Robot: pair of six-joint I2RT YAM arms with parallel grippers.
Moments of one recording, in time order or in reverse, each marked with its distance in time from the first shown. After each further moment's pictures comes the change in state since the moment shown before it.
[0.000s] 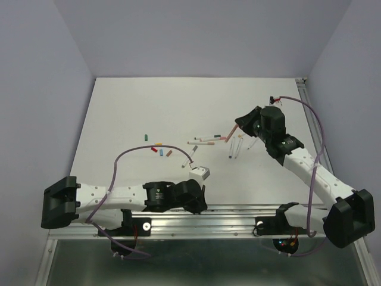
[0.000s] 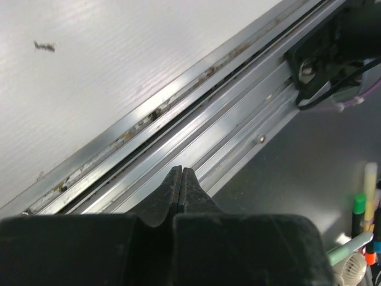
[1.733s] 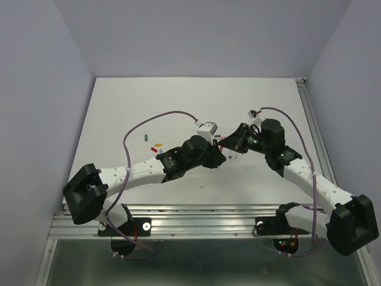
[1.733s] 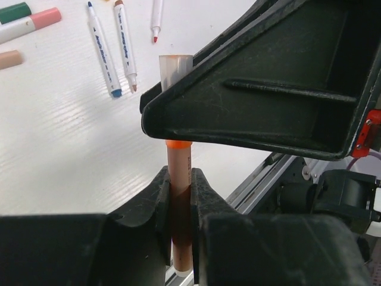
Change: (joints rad) left arm 0.342 0.266 0.353 0.249 0.055 0.220; right arm 0.006 -0.111 -0.213 0.192 -0.642 0.034
